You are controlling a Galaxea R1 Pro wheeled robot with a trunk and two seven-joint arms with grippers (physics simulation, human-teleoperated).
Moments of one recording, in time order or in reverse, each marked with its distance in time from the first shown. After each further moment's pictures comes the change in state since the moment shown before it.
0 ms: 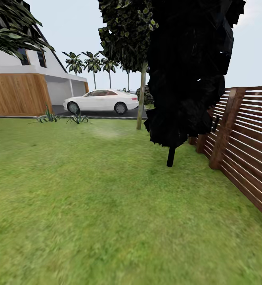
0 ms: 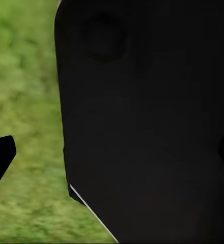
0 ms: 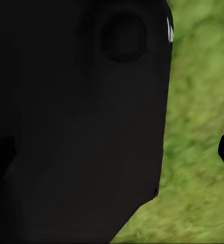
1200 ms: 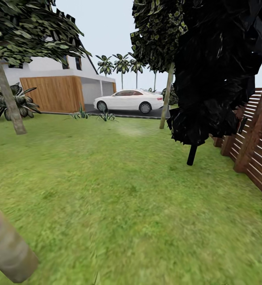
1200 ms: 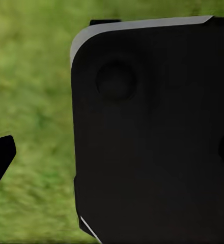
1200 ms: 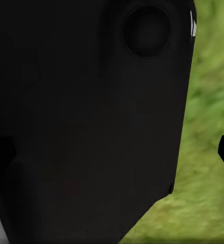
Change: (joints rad) left arm -0.006 0.017 -0.003 -0.013 -0.003 -0.081 -0.007; right arm 0.001 0.025 -0.003 0.006 0.009 0.003 -0.004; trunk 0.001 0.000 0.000
